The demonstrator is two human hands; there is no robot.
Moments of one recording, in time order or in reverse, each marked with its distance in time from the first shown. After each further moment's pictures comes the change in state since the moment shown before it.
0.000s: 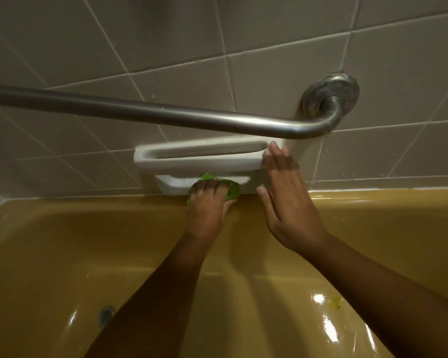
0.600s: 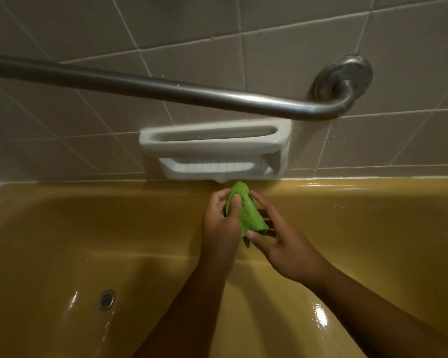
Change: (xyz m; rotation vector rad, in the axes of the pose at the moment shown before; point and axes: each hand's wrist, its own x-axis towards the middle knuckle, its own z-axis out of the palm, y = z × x) left_hand -0.054 0.077 -0.054 -1.242 0.064 -0.825; right_hand -0.065 -0.040 0.008 0.698 -0.372 0.391
